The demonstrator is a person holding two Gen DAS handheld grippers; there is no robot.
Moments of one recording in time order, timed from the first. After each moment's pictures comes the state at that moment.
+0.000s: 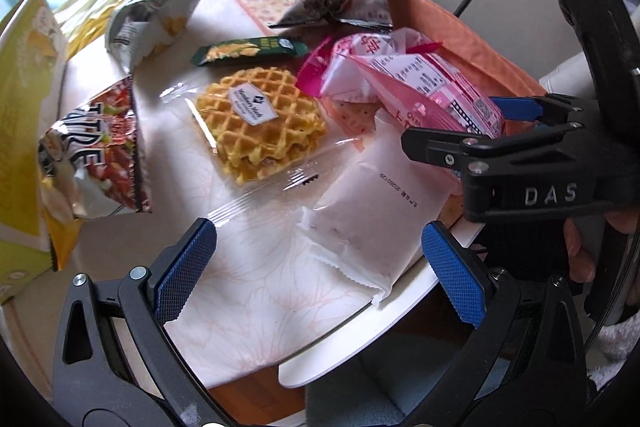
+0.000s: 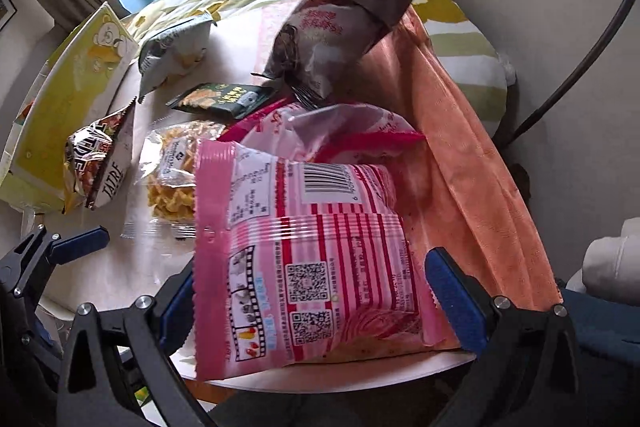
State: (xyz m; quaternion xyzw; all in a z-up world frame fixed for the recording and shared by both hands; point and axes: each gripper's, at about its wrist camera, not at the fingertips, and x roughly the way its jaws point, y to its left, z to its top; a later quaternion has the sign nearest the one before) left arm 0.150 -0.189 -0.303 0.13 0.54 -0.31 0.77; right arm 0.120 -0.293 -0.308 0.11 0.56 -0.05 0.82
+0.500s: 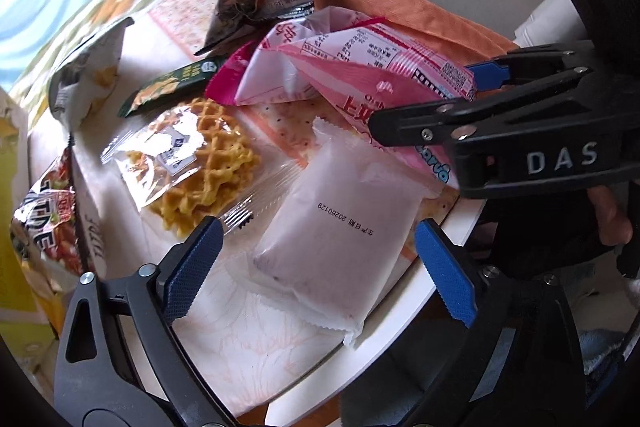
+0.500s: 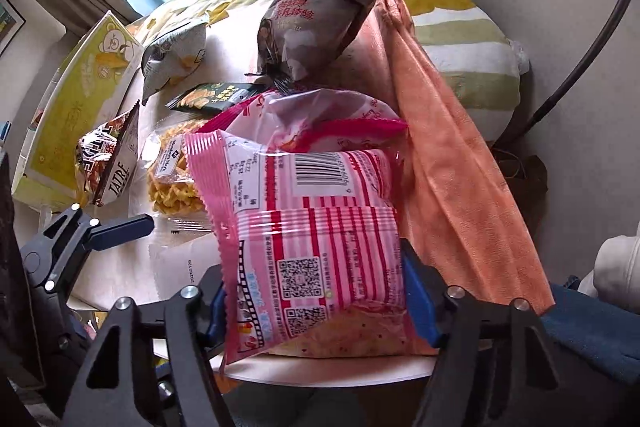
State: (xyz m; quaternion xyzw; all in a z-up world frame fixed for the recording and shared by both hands) left arm 0.147 -0.236 -0.314 0.21 0.51 -0.37 0.75; right arm 0.112 -0.318 -0.310 0.14 0.56 -0.01 0.82
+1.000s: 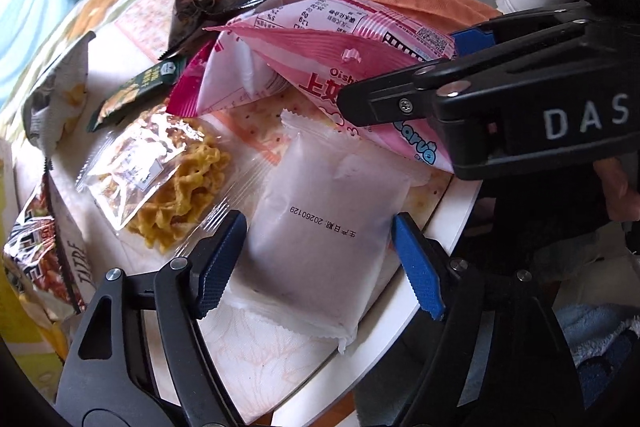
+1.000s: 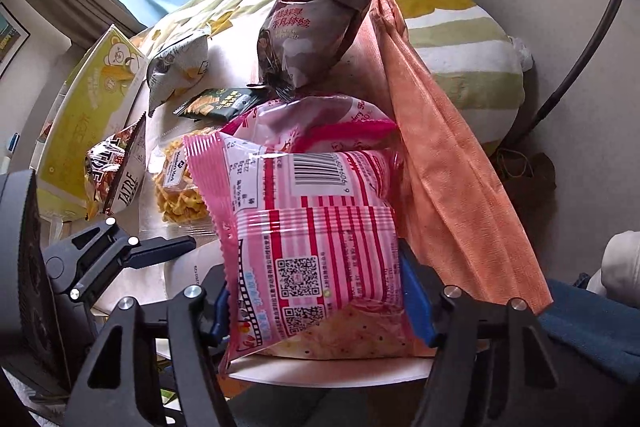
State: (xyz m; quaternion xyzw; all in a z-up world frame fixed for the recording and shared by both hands) left arm 0.148 -0.261 -0.326 0.25 0.51 -0.40 0.72; right arm 0.111 -0.318 -0.308 0.16 0.55 0.00 0.82
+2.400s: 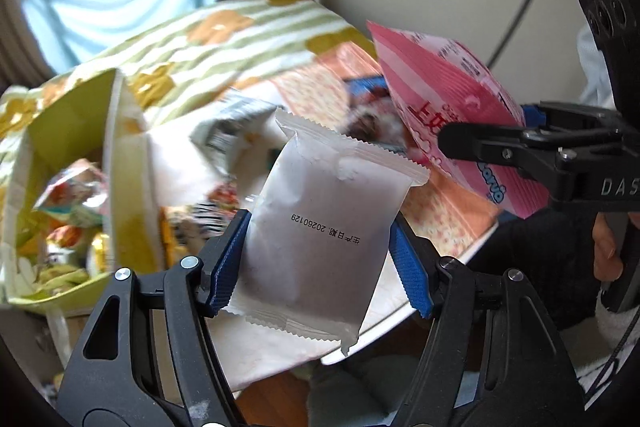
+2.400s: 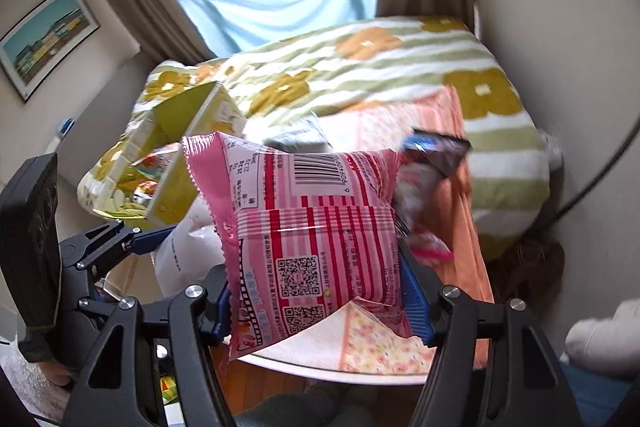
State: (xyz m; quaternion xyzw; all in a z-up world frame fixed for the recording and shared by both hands) left arm 0.174 -0.145 -0.166 0.09 0.45 -0.25 0.85; right arm 0.123 -0.271 -0.169 0.11 0.45 0.09 0.88
